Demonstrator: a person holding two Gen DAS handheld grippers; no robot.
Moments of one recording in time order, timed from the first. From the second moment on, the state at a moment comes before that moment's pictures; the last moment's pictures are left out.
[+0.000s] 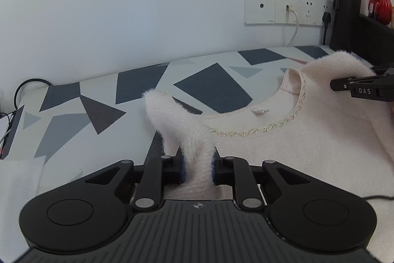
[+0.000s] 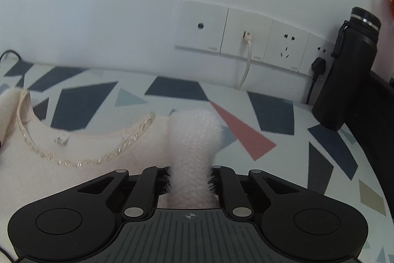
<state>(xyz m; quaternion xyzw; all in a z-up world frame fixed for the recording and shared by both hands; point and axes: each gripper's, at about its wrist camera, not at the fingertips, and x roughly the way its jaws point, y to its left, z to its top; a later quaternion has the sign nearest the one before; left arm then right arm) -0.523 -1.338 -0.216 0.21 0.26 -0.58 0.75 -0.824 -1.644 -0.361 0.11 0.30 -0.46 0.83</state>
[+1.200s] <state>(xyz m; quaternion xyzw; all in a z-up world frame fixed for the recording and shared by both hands) -0.489 -1.397 -0.243 0.23 0.29 -0.54 0.76 -0.798 -1.711 -0.380 0.17 0.32 -0.50 0.79</state>
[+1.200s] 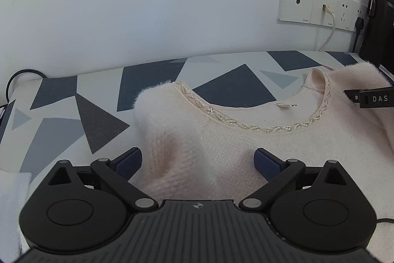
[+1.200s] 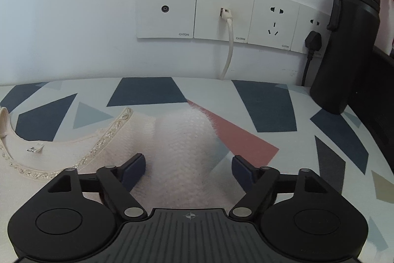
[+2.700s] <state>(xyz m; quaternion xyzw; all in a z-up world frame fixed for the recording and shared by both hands) -0.490 -1.398 -0.243 0.22 0.29 -0.54 0.76 -0.777 -1.699 -0.382 0.10 0.34 -0.53 0.77</state>
